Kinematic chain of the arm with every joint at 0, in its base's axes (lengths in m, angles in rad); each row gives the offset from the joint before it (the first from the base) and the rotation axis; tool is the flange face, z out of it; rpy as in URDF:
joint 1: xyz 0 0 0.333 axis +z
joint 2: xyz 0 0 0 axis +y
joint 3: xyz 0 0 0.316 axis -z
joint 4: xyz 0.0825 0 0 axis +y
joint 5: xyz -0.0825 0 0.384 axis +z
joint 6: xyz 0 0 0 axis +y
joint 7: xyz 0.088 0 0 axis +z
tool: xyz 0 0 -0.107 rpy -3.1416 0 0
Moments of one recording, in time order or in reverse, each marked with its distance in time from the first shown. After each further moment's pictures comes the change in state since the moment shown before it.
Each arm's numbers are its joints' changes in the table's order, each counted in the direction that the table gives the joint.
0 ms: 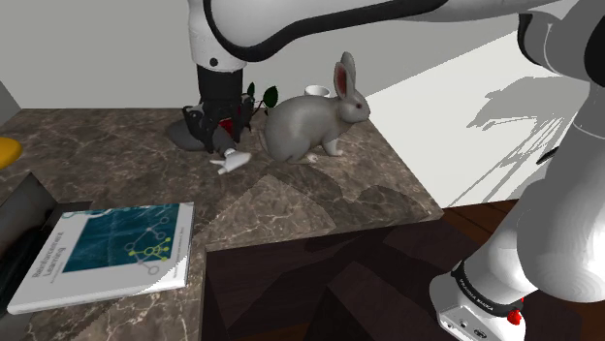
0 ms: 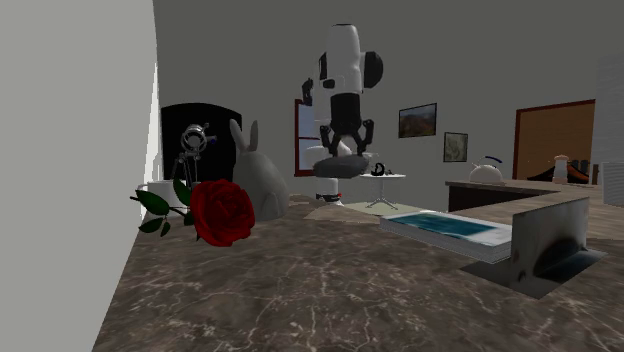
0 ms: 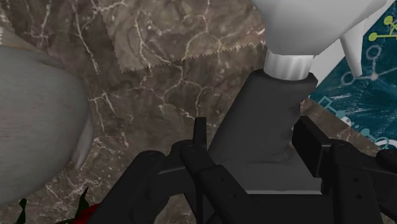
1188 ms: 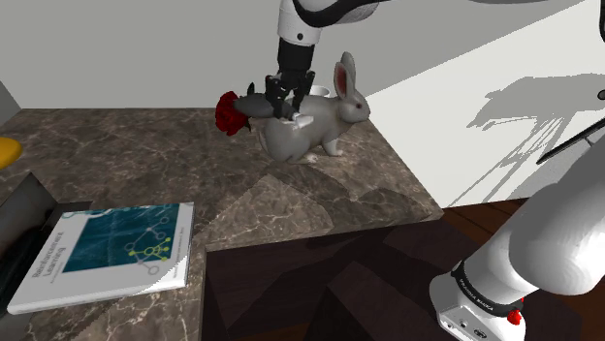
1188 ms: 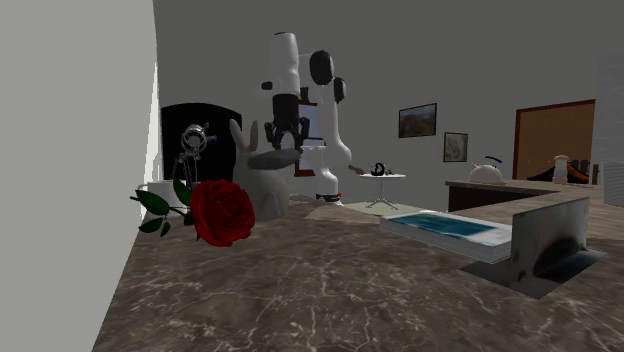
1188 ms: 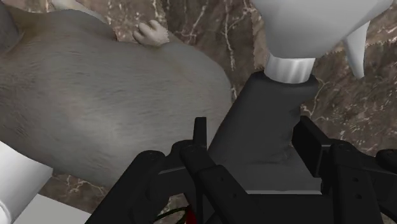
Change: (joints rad) arm -0.206 -0.215 0.124 0.211 0.111 0.003 0.350
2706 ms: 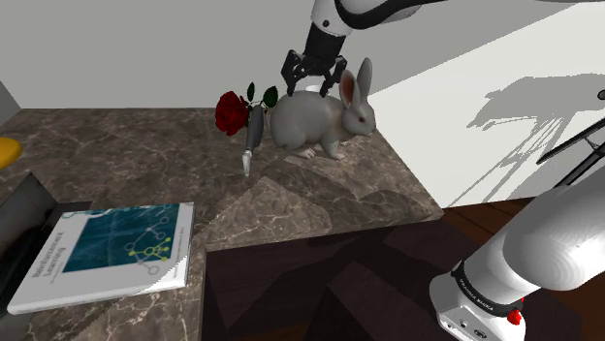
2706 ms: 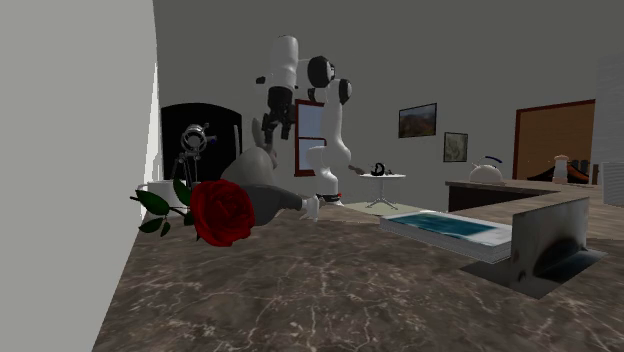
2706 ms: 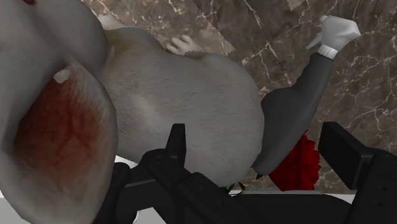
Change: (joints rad) arm -0.106 -0.217 -0.021 0.208 0.006 -0.179 -0.330
